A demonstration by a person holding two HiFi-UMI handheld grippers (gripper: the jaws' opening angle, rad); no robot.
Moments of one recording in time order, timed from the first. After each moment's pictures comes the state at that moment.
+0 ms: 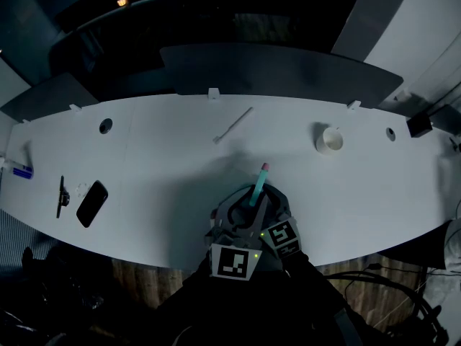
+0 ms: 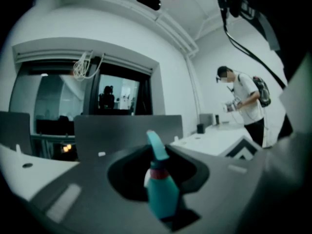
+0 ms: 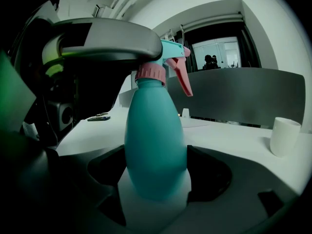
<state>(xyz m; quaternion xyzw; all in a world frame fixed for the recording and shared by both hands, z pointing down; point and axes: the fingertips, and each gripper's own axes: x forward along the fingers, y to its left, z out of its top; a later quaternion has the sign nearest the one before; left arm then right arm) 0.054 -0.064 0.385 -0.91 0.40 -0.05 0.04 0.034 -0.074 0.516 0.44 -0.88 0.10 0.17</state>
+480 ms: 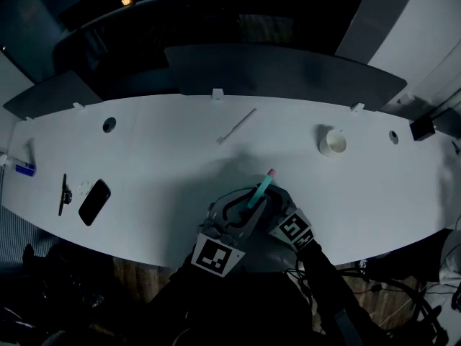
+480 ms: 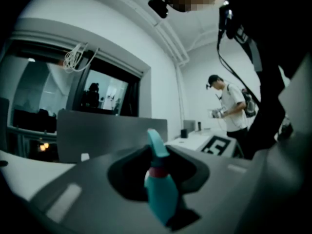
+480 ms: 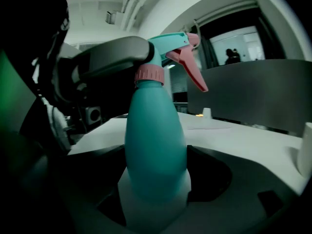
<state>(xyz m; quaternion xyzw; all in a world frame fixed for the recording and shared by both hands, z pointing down) 0.050 -0.056 0.384 -0.95 0.30 -0.01 0.04 0.025 -0.063 0.523 0.30 -0.93 0.08 0.18</state>
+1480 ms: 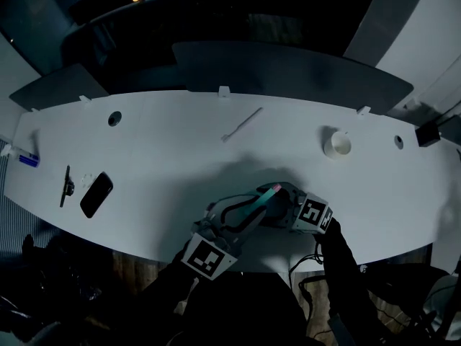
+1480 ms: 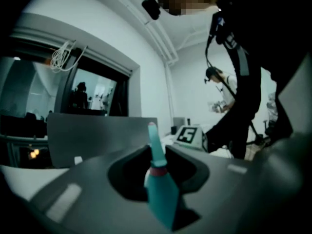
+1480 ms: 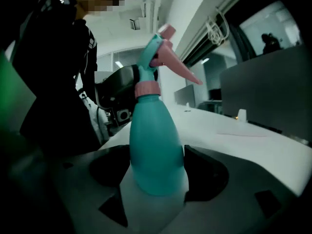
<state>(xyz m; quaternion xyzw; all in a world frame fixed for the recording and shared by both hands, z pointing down) 0.048 -0.036 0.389 -0.97 0.24 -0.04 0.06 0.031 -0.038 0.512 0.08 -0.98 0.06 0.19</state>
